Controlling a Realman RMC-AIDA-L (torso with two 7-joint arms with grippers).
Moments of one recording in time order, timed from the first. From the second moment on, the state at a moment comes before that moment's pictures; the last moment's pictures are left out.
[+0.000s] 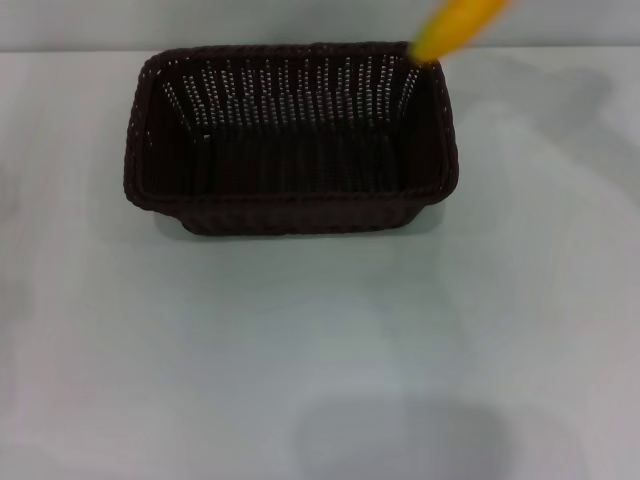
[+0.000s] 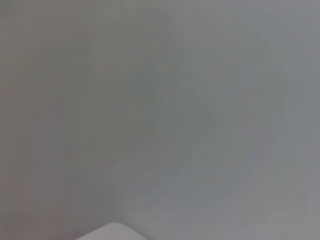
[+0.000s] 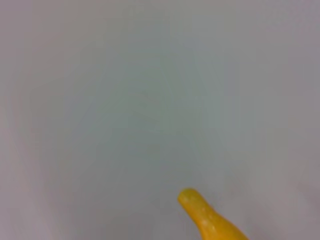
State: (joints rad) left arm -0.41 -2.03 0.20 0.25 -2.07 -0.93 2.20; right arm 0.67 2.01 -1.20 -1.46 0.77 0.97 -0.27
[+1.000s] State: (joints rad) left arm -0.45 -2.07 0.21 0.24 -2.06 -0.94 2.20; right arm 0.77 2.02 -1.38 -0.83 1.50 0.82 -1.18
